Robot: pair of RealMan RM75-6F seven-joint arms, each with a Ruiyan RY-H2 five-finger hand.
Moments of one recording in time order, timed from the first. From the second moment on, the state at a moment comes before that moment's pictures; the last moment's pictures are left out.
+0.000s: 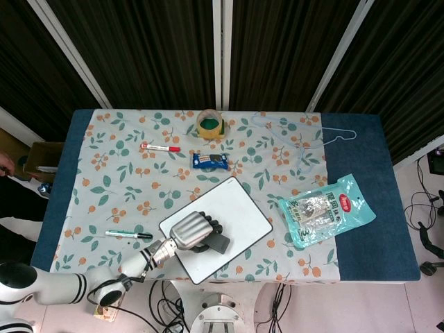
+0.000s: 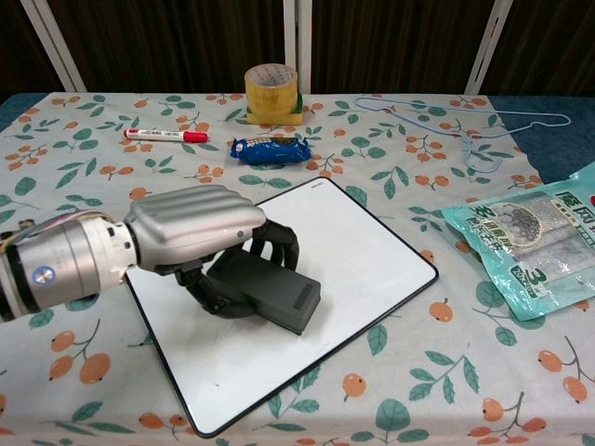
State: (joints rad) left arm -0.77 -1.66 0.03 -1.46 1.54 0.96 0.18; right arm 0.00 -1.14 0.14 -1.42 -1.38 1.49 0.16
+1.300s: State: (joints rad) left arm -0.64 -1.69 -0.05 -0.82 1.44 1.01 -0.32; right arm -0.01 -1.13 0.12 -1.47 -1.41 1.53 0.12
